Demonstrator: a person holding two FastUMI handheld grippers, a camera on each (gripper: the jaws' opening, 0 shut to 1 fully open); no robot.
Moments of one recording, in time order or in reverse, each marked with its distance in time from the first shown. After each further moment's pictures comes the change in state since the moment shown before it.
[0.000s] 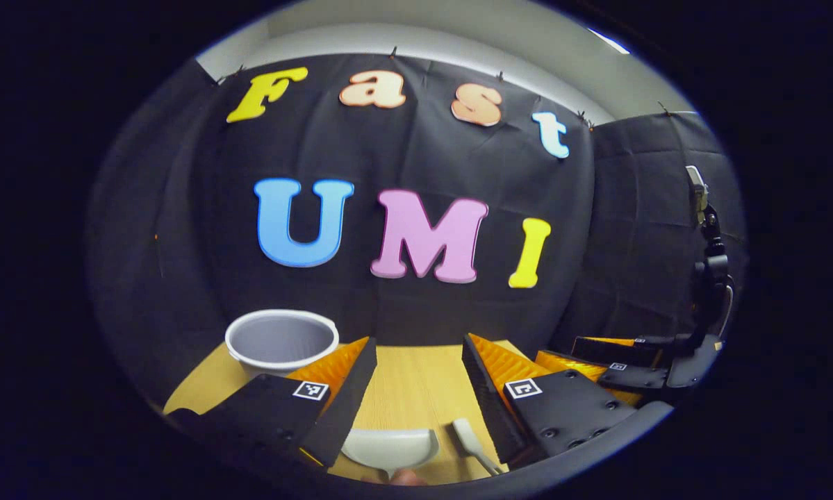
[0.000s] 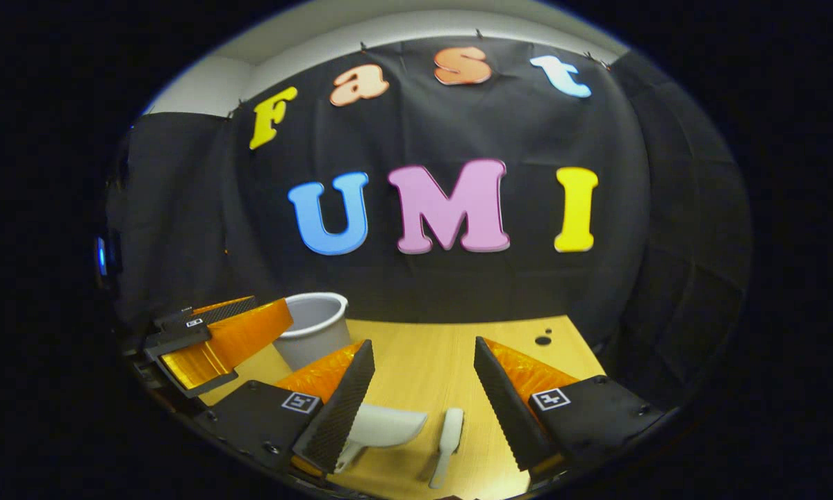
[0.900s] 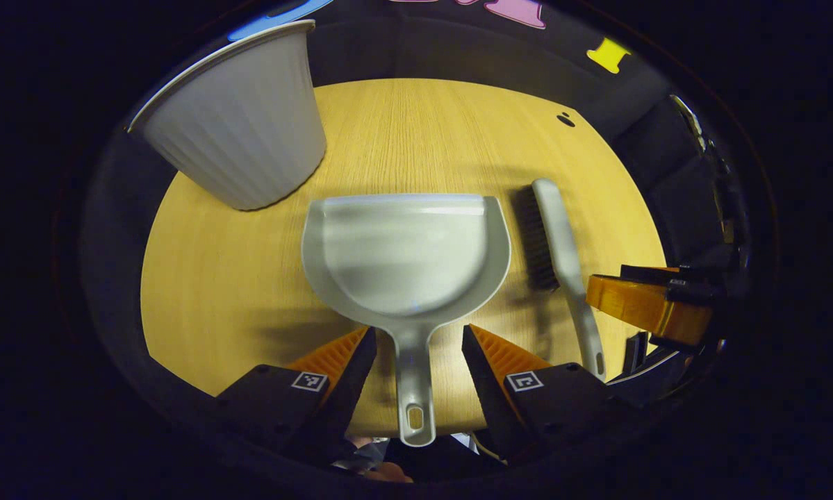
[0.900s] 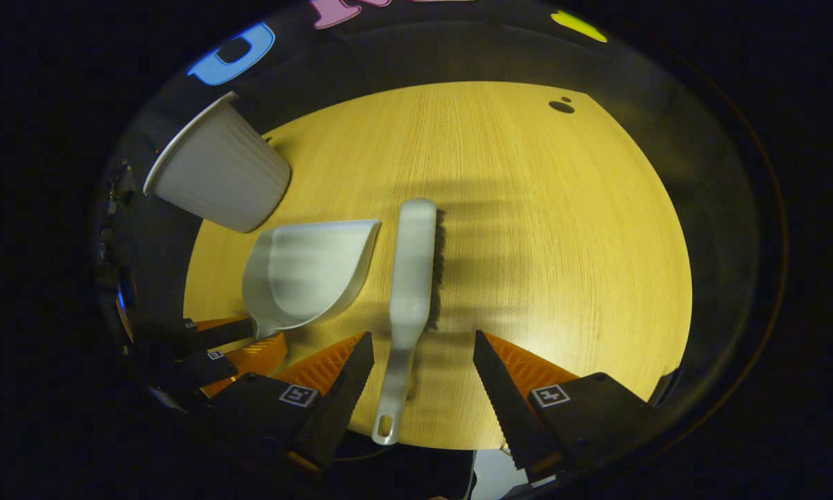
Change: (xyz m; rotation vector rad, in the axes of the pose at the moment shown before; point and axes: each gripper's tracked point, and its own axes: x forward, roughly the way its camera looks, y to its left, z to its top) left arm 0.051 -0.001 -0.325 -0.125 1.219 0.080; right arm 0.021 -0.058 -0.301 0.222 1.010 -0.035
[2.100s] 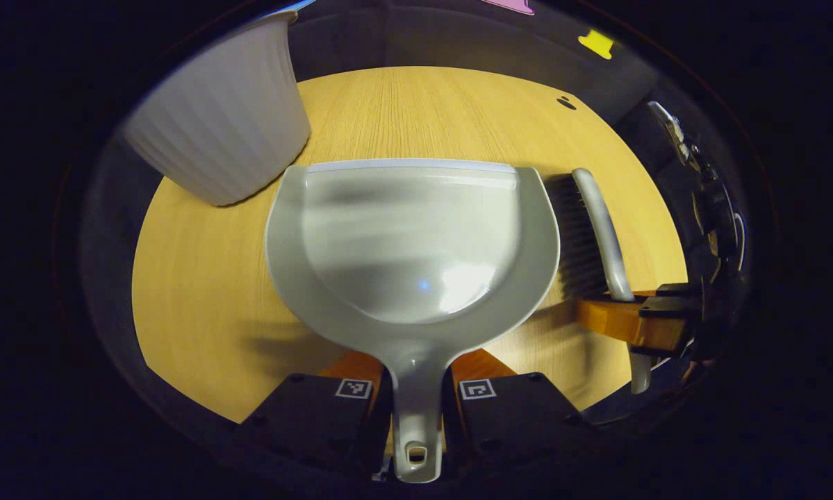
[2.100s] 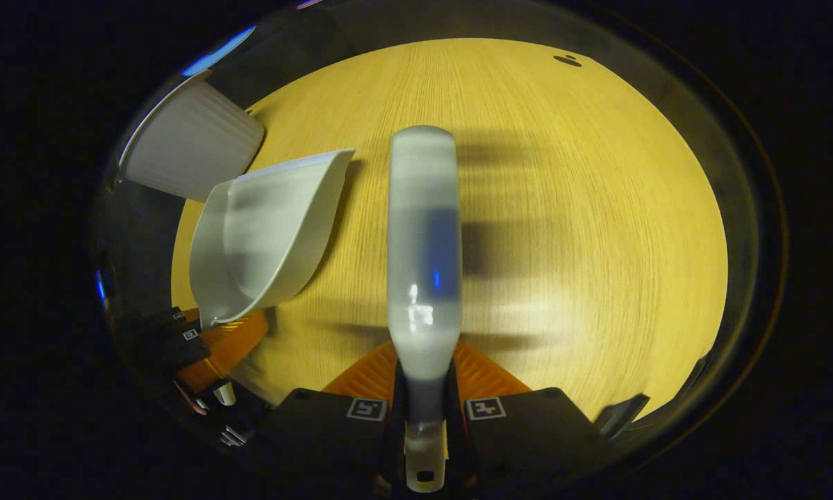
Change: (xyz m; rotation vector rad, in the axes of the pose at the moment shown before) left arm 0.085 0.010 -0.022 0.048 0.061 0.062; right arm 0.084 -0.004 -0.060 0.012 0.196 -0.026
